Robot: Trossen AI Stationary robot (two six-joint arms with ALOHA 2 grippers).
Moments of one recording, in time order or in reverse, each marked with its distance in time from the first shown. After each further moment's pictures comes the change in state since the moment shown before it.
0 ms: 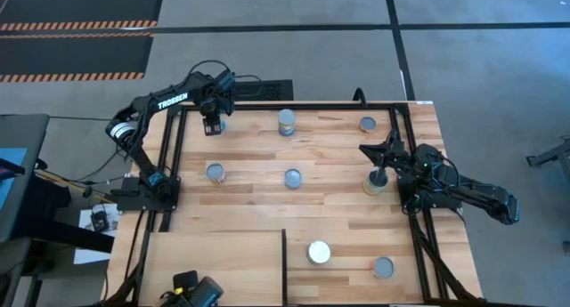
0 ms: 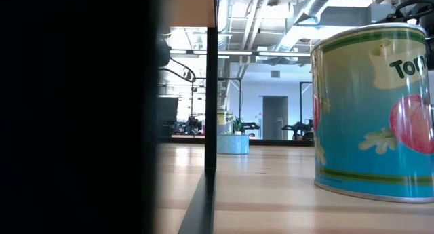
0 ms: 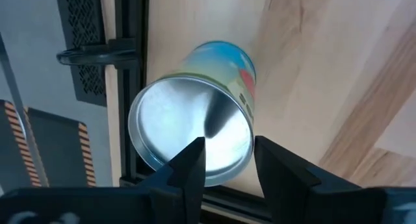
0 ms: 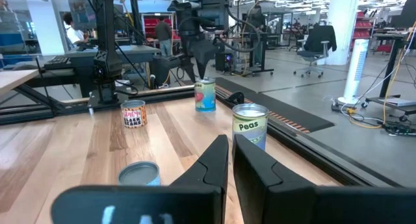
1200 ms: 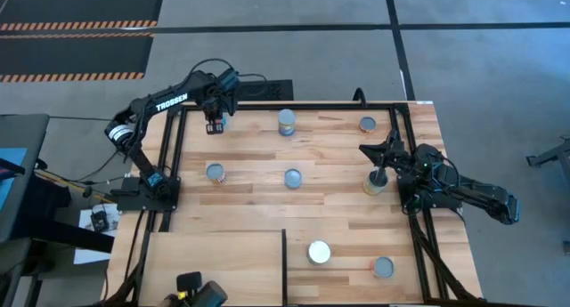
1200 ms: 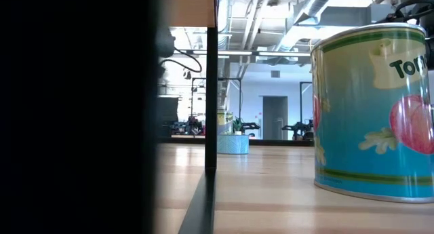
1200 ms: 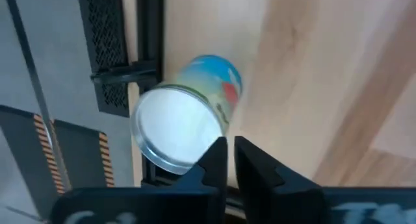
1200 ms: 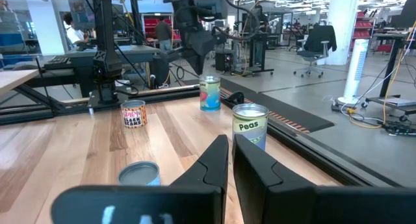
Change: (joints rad) left arm -0.044 -0.021 0.058 -0.028 -0.023 0.009; right arm 0.000 0.000 0.000 -0.001 0.000 0.000
